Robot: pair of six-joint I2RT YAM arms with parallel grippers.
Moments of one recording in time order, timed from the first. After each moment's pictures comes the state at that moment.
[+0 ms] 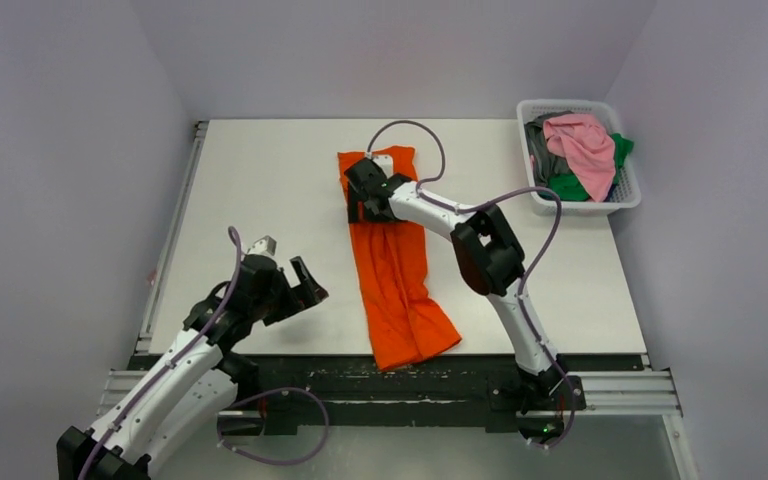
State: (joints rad) left arm -0.47 0.66 0.49 -0.63 0.00 -0.85; right arm 0.75 2.31 1.86 -0.59 0.38 0.61
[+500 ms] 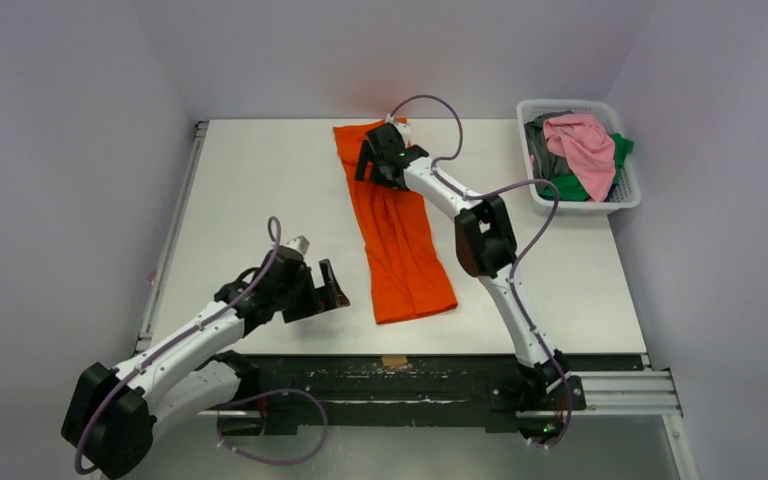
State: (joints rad) left arm -0.54 0.92 0.49 -0.46 0.10 -0.81; right arm 0.59 2.59 2.36 -0.60 0.27 0.69
